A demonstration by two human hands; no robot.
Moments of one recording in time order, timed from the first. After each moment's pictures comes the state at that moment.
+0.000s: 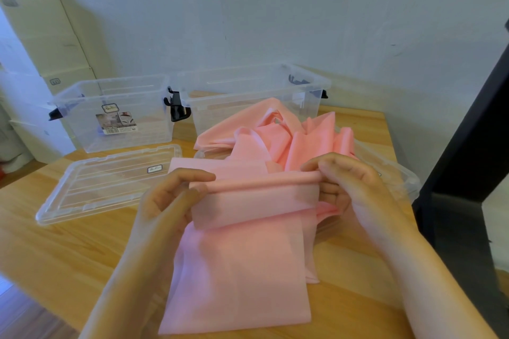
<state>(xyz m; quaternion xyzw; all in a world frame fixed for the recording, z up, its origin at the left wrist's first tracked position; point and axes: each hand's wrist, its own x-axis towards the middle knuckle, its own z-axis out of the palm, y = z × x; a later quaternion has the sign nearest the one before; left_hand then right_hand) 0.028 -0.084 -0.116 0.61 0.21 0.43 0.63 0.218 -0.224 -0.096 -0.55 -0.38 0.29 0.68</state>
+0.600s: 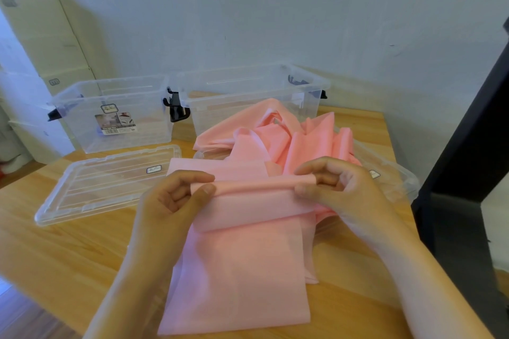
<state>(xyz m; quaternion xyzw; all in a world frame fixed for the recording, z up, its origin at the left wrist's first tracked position) 0.036 -0.085 -0.117 0.66 0.27 0.45 0.54 0.220 -0.219 -0.102 -0.58 -0.40 0.27 0.66</state>
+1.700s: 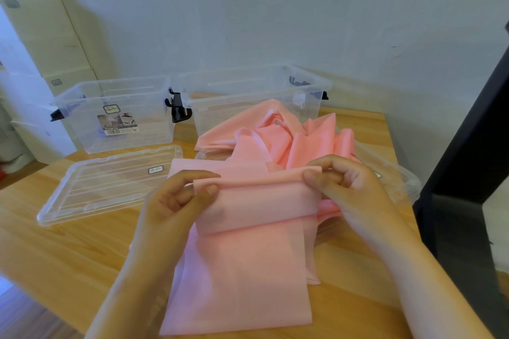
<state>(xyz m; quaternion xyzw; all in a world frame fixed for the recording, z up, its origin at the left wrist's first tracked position) 0.032 -0.091 -0.112 0.63 0.22 0.44 0.60 0.219 -0.220 -0.101 -0.60 -0.41 0.22 0.65</state>
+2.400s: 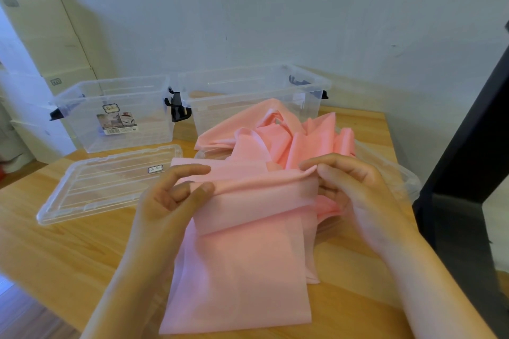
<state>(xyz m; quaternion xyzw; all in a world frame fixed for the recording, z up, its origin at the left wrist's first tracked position) 0.029 -0.087 -0.116 0.62 0.25 0.43 0.60 0.219 -0.225 -0.098 -0.53 -0.41 0.28 0.69</state>
